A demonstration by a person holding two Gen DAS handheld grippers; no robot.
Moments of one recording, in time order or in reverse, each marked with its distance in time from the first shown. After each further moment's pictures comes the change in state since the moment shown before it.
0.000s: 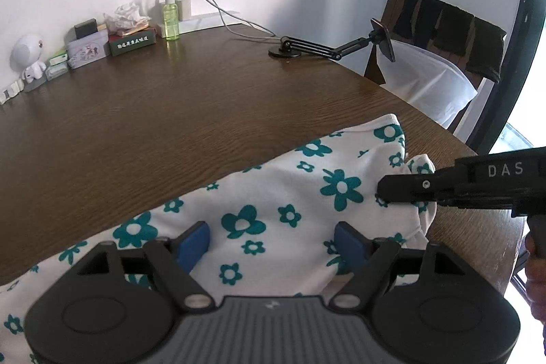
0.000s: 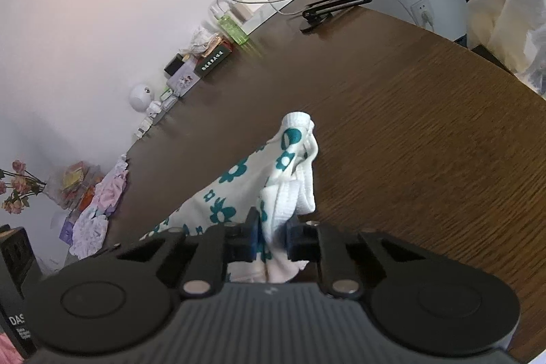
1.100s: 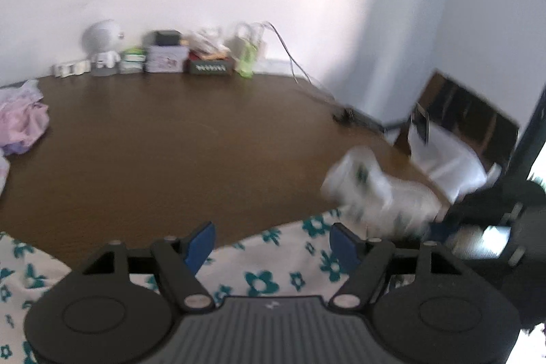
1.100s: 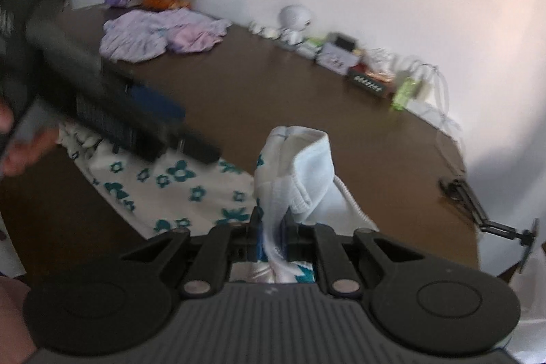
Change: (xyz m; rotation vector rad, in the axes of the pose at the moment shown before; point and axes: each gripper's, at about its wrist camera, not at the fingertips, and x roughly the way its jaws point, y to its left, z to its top) left arm -0.085 0.103 -0.019 -0.250 -0.172 -0.007; right arm 0.019 0.184 -0.047 -1.132 0.116 -0.092
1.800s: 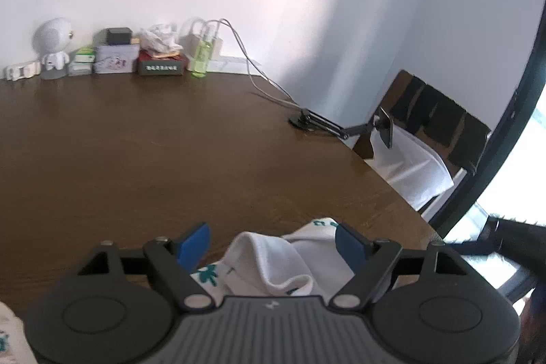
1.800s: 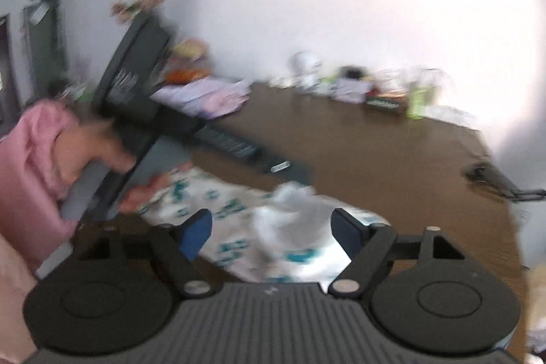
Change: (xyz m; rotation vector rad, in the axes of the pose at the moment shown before) left arm 0.047 -0.035 0.022 0.047 0.044 -0.136; right arm -0.075 -0.031 -0.033 0.242 -0.202 0.142
